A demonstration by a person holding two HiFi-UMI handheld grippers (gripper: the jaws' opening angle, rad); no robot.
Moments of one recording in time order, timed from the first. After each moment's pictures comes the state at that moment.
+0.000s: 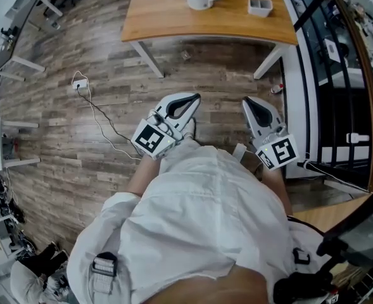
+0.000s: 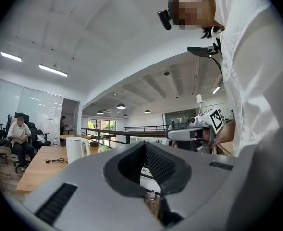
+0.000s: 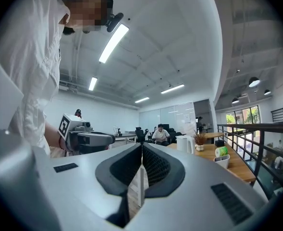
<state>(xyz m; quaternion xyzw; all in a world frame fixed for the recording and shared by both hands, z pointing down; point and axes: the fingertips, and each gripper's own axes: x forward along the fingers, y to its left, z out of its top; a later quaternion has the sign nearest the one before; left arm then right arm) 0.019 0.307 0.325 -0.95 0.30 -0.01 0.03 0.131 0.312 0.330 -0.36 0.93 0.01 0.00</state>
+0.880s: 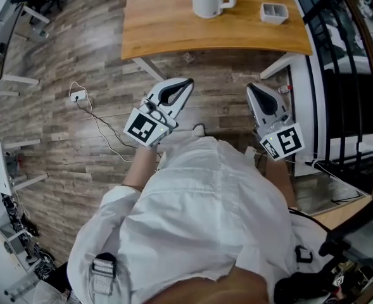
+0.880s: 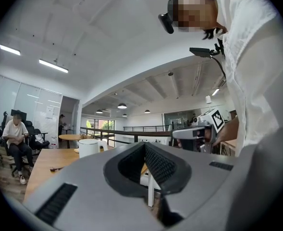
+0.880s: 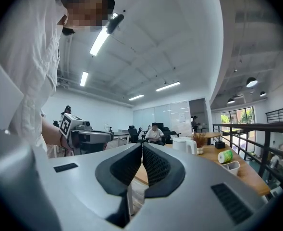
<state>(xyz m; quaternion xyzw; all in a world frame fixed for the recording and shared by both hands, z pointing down) -0.077 0.129 0.315 -0.96 0.29 -0.01 0.02 0.058 0.149 0.319 -0.40 0.92 0.01 -0.01</state>
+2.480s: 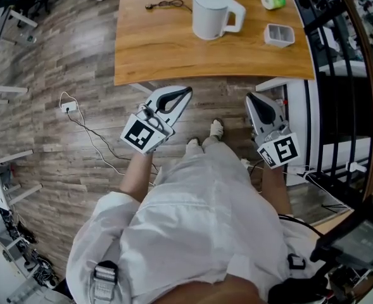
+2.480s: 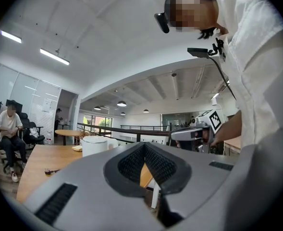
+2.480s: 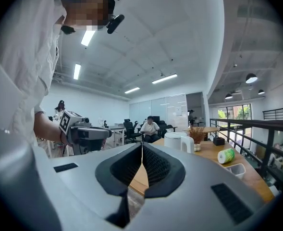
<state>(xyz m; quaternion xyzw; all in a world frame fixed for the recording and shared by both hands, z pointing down) -0.088 -0.002 0.333 -0.96 0.26 0.00 -0.01 0.049 0.016 0.339 -0.41 0.91 -0.02 -0.05</state>
